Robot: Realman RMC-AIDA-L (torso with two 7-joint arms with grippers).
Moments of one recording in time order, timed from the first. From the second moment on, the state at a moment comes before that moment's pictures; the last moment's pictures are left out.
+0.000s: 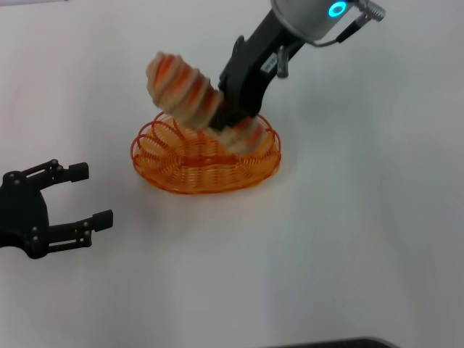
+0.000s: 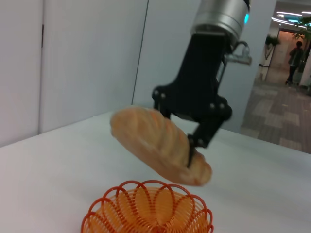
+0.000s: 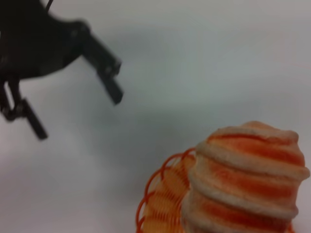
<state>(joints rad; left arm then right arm) -0.30 -2.16 0.45 0.90 2.17 1.88 -1.21 1.05 2.09 -1.28 -0.93 -2.41 -1.56 2.12</state>
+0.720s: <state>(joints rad) -0.31 -2.15 0.45 0.90 2.16 1.88 -1.21 1.06 2.09 -1.39 -0.93 -2.48 -1.60 2.25</state>
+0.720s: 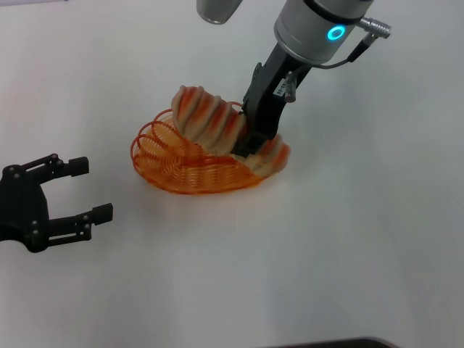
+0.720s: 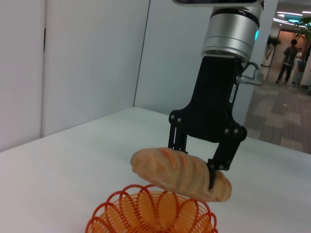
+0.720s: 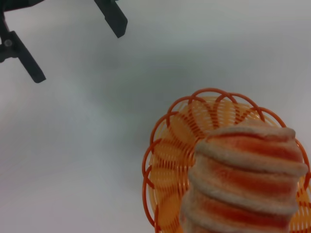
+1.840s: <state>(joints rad) -0.32 -2.16 0.45 0.89 2.17 1.85 -1.21 0.70 2.09 -1.10 -0.93 -1.89 -1.47 1.82</state>
